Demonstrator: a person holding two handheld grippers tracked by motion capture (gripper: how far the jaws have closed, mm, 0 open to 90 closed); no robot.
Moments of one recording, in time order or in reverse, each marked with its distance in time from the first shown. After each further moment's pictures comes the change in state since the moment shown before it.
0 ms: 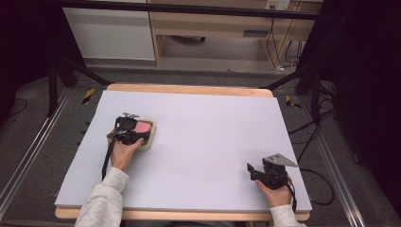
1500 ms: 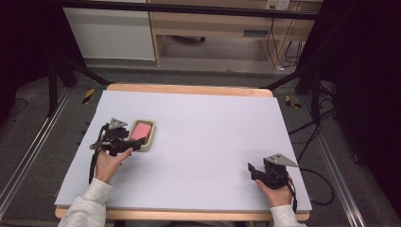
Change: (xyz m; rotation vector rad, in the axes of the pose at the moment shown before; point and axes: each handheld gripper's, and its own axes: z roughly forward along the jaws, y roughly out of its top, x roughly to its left) left arm 0.005 -0.030 -0.059 -0.155 -0.137 0.050; right arm -0.002 0.000 0.000 -0.003 -0.013 0.001
